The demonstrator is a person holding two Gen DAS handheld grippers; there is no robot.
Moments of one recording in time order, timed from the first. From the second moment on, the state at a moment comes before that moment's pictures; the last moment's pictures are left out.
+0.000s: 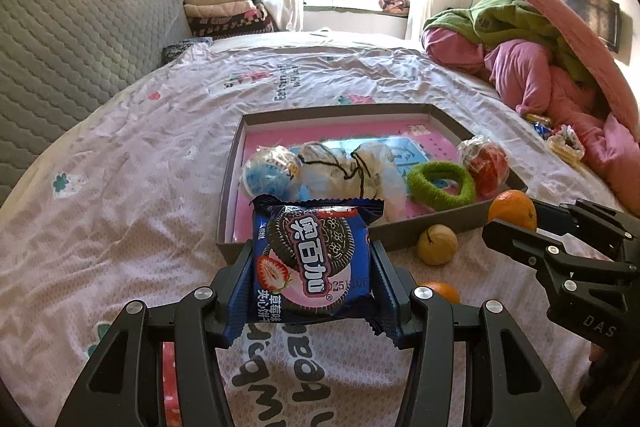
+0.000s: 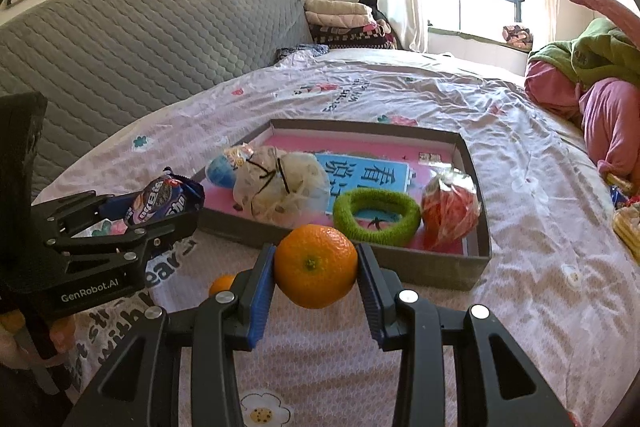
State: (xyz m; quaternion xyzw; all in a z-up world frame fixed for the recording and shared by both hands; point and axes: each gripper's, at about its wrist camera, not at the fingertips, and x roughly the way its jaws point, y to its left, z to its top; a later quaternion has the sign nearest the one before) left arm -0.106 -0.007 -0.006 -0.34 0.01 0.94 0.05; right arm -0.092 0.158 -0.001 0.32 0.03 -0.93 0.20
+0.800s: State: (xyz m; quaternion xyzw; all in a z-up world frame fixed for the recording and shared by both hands) left arm -0.148 0.003 0.029 -0.31 0.01 0.95 0.06; right arm -0.121 0.157 0.027 0.28 0.03 -0.94 0.19
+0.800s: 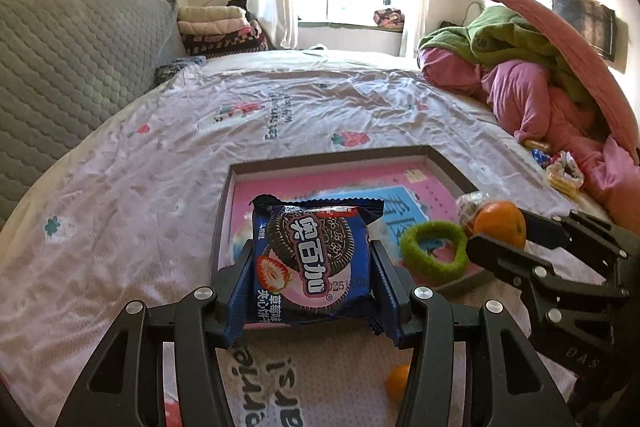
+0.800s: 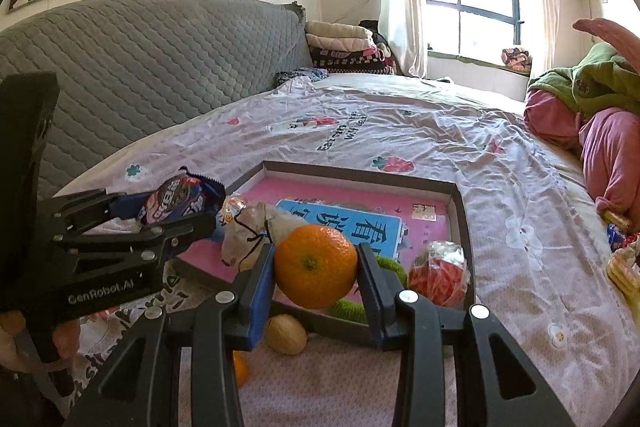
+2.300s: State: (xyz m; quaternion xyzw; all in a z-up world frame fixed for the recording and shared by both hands) left arm -0.195 0.012 -0.003 -0.36 0.01 0.93 0.09; right arm -0.167 0.165 0.000 0.31 0.05 -0.93 0.17
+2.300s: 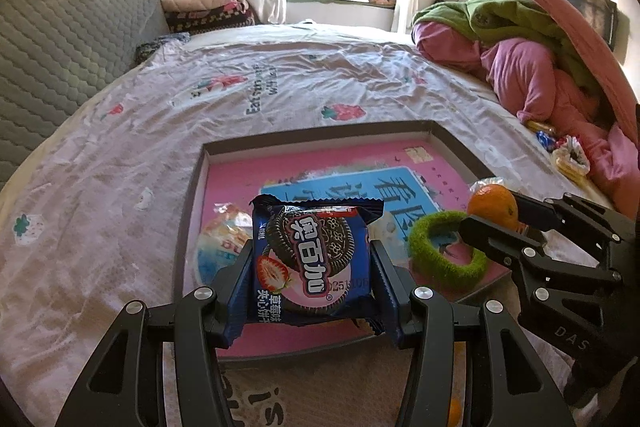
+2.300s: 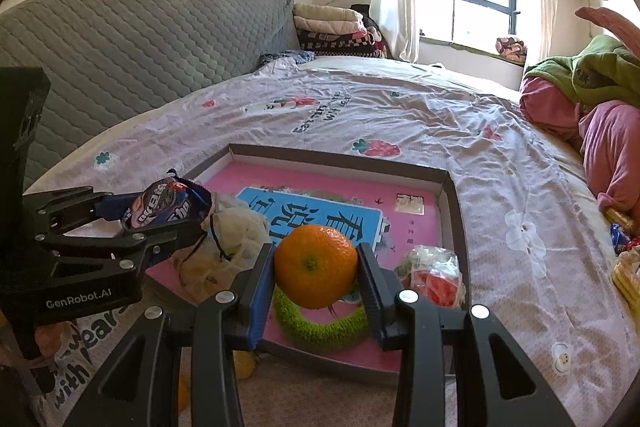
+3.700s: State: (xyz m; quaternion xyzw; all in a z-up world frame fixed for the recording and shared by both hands) left arm -0.208 0.014 -0.034 -0.39 0.00 0.92 0.10; right arm -0.178 0.159 -0.031 0.36 0.06 -0.92 0.17
